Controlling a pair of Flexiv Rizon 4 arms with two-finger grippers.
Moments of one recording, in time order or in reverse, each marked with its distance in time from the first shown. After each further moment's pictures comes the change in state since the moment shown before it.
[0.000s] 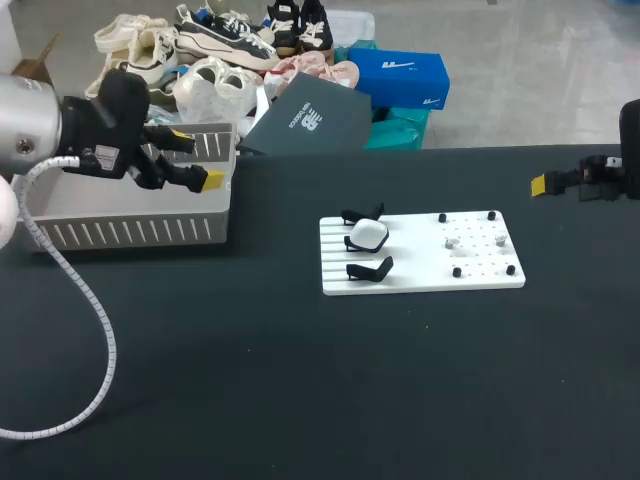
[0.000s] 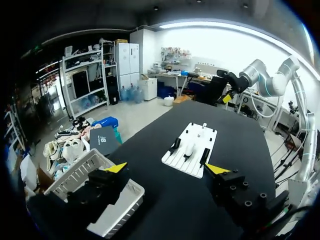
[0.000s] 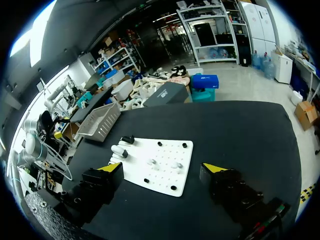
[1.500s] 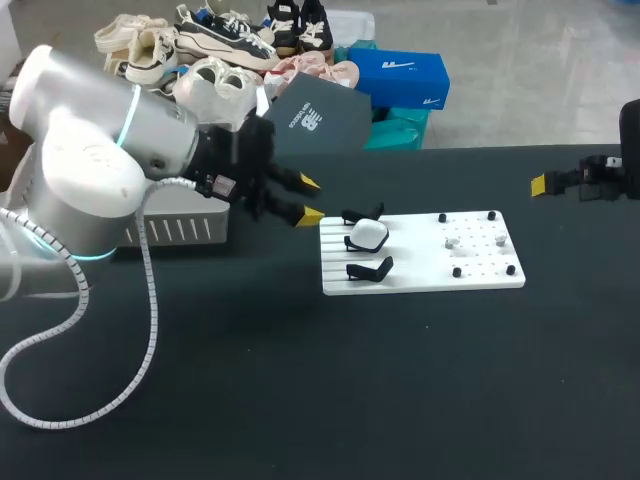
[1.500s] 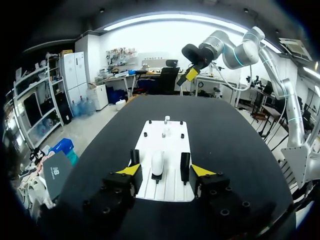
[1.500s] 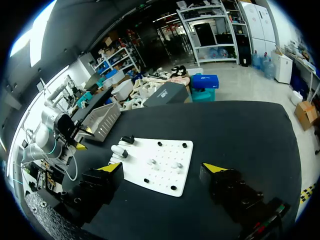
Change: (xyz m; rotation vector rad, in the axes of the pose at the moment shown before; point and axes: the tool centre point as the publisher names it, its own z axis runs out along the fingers) left arm 0.008 -0.060 0.150 0.373 0.007 0.237; right arm 0.000 0.000 0.000 0.000 0.000 0.000
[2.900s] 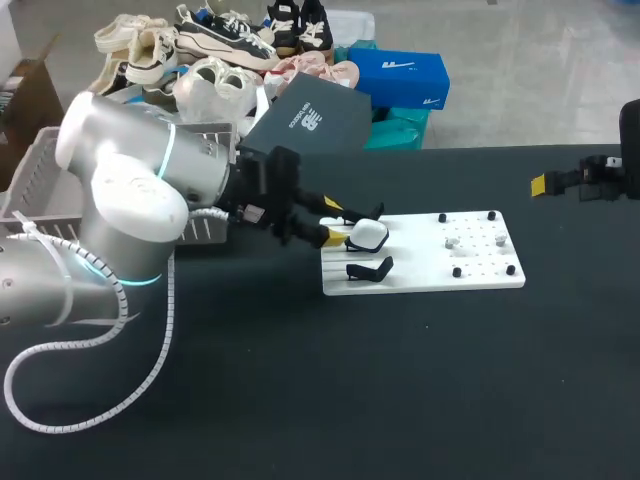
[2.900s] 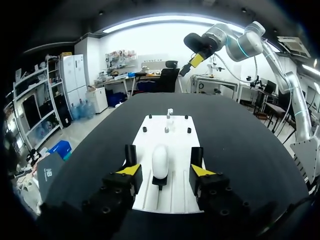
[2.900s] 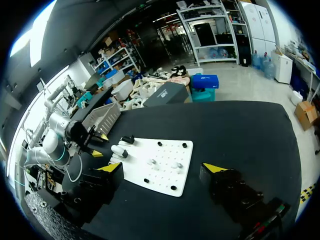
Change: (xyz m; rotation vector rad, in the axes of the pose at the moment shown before) left arm 0.023 0.012 0.058 -0.011 -0.036 0.019; right arm 0.000 0.000 0.000 0.000 0.000 0.000
